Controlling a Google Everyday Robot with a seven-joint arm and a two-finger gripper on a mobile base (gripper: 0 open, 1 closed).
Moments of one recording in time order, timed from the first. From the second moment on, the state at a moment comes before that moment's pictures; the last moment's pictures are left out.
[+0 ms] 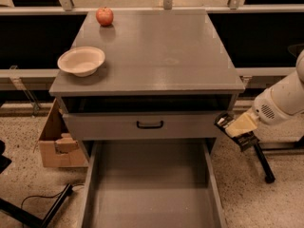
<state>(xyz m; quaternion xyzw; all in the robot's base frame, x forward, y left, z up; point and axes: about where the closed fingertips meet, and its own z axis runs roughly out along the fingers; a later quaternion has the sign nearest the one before) 0.510 -0.269 0.780 -0.30 0.93 0.07 0.19</state>
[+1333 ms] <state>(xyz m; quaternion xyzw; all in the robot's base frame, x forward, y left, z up) 0.519 -0.289 0.695 -0.27 0.91 0.16 0.27</state>
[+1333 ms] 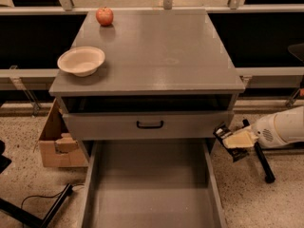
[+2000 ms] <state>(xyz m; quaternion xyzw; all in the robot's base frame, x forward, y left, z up) 0.482 -0.206 0.533 -0.25 0.90 0.30 0.21</state>
